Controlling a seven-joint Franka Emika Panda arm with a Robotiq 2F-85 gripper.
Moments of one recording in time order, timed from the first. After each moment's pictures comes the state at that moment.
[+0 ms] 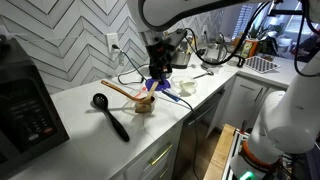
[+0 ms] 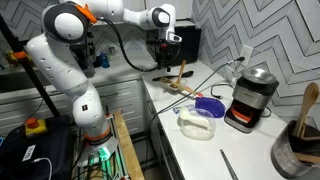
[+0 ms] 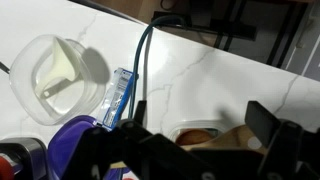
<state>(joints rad) 0.05 -0.19 0.22 -1.99 -0.18 1.53 0.10</state>
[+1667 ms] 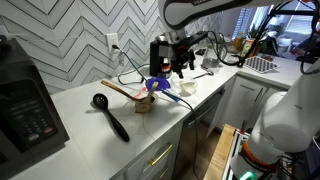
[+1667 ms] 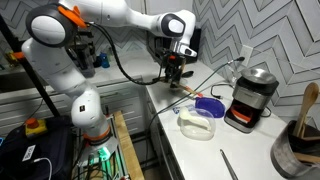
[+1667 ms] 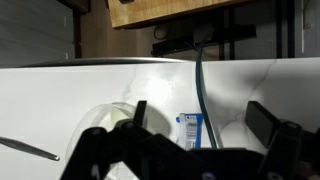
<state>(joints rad) -0.04 -0.24 0.00 -2.08 -0.17 1.50 0.15</state>
